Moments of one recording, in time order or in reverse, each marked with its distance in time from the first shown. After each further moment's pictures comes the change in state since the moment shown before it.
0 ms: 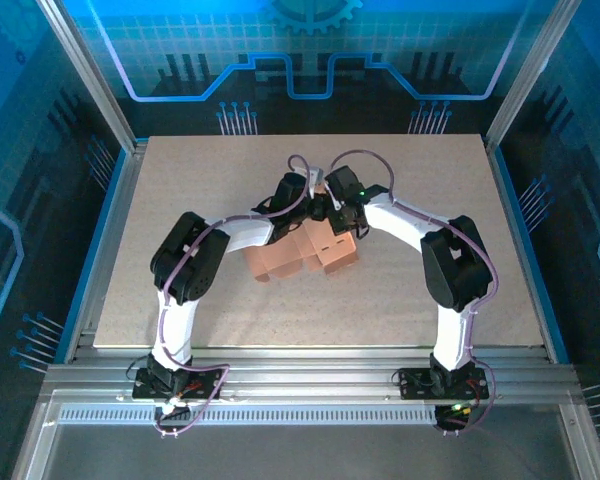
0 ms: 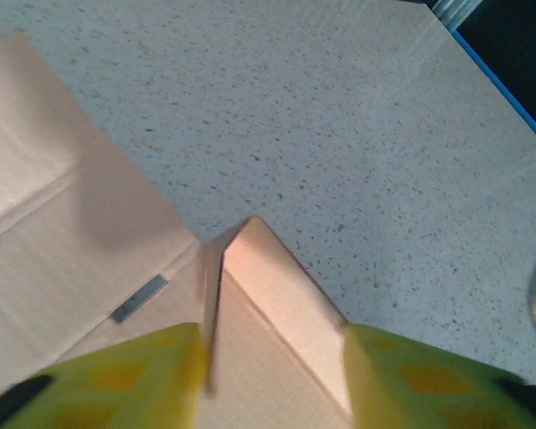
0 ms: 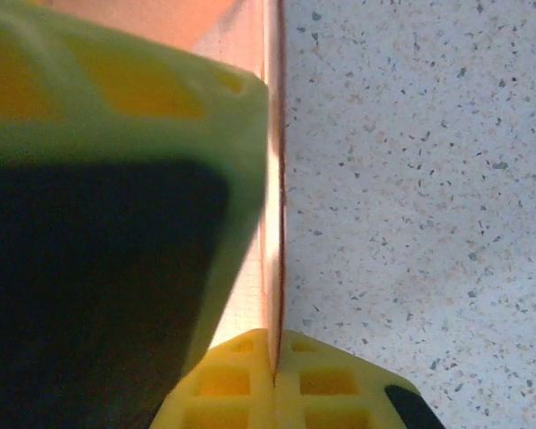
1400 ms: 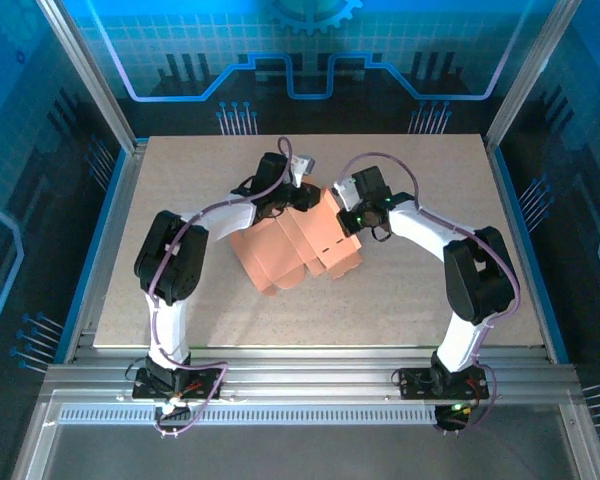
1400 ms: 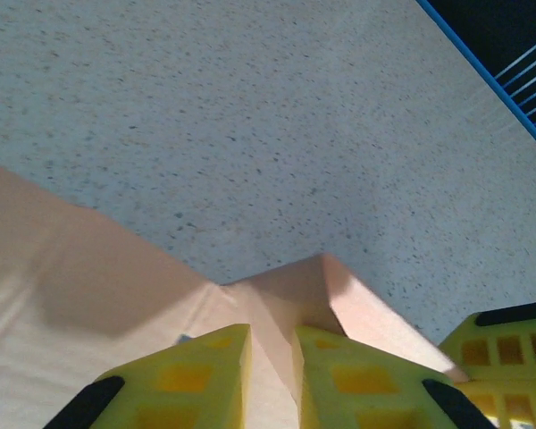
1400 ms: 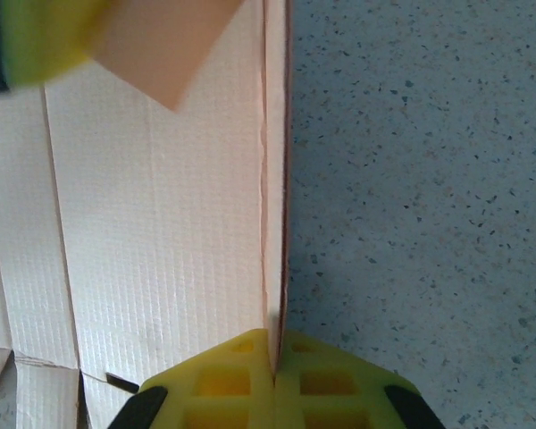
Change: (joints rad) left arm 0.102 -0.055 0.108 -0.267 0.264 0.154; right arm -0.097 -0.146 -0.182 0.189 -0.327 -0.210
